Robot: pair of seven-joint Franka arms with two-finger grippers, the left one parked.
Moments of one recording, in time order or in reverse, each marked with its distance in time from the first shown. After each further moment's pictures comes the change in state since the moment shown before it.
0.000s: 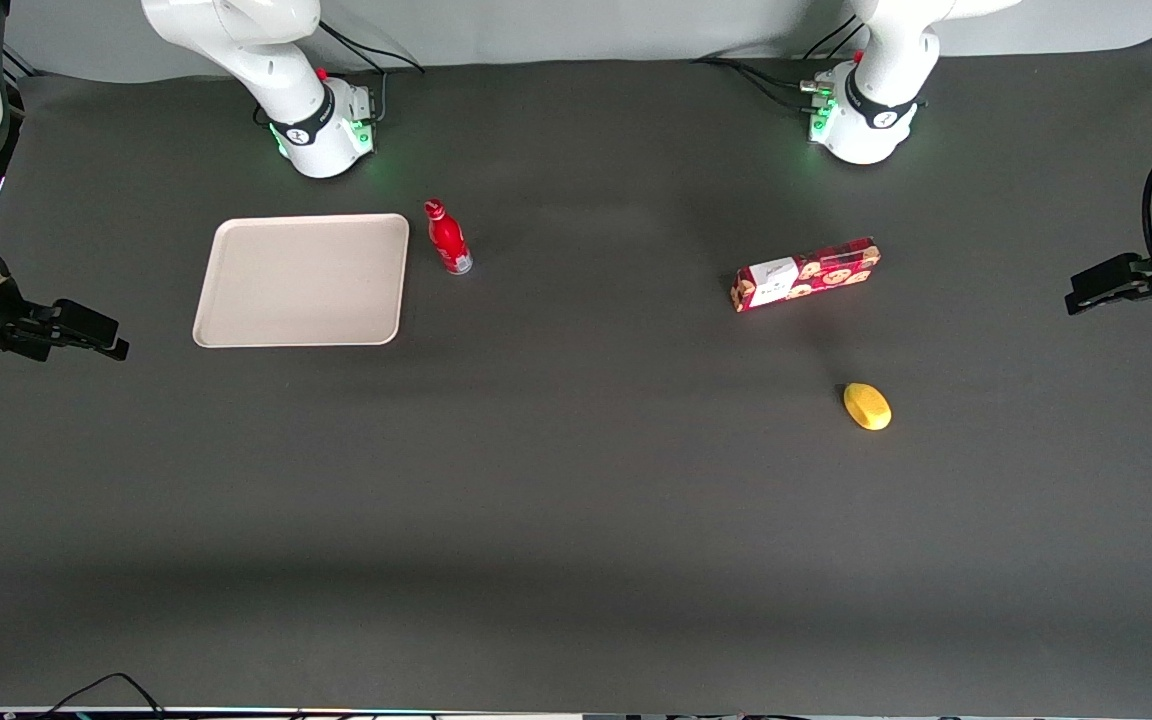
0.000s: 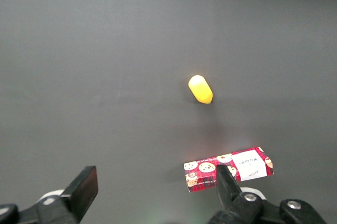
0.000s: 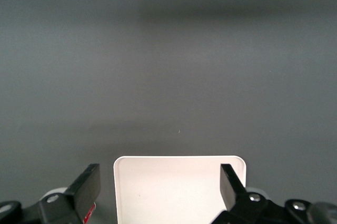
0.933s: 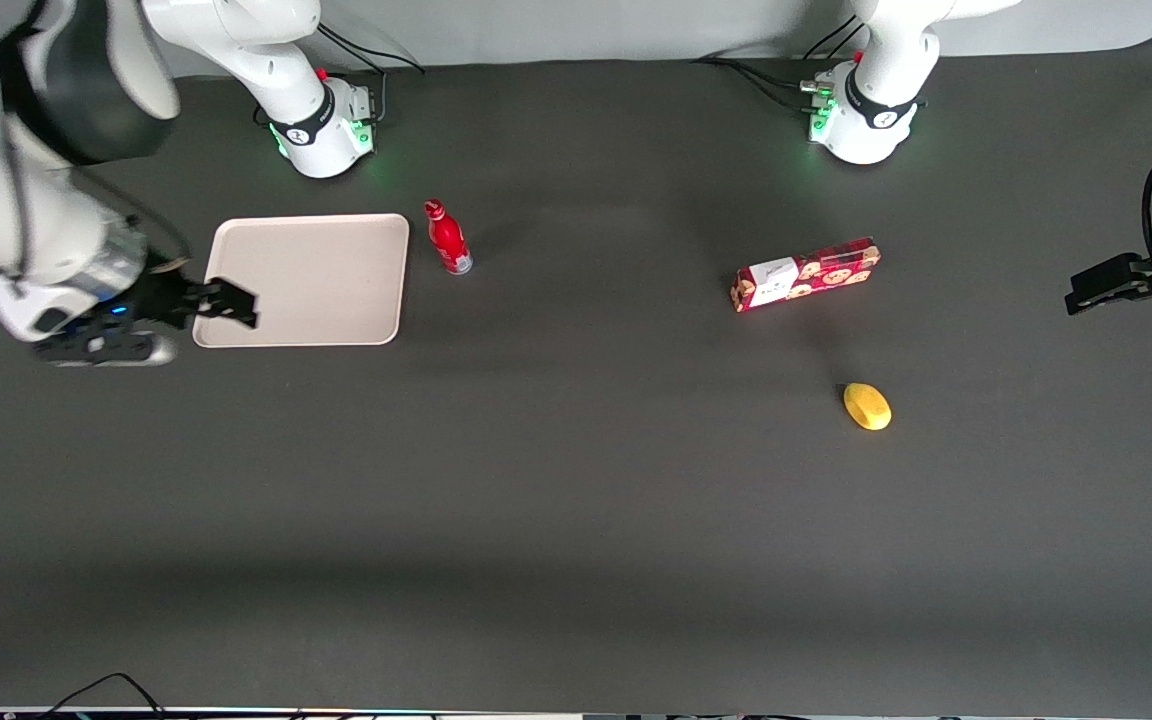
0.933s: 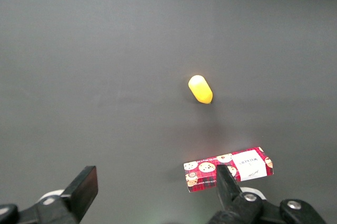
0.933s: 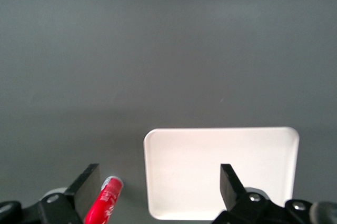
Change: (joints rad) arm 0.008 -0.134 0.208 -0.339 0.006 0.123 0.206
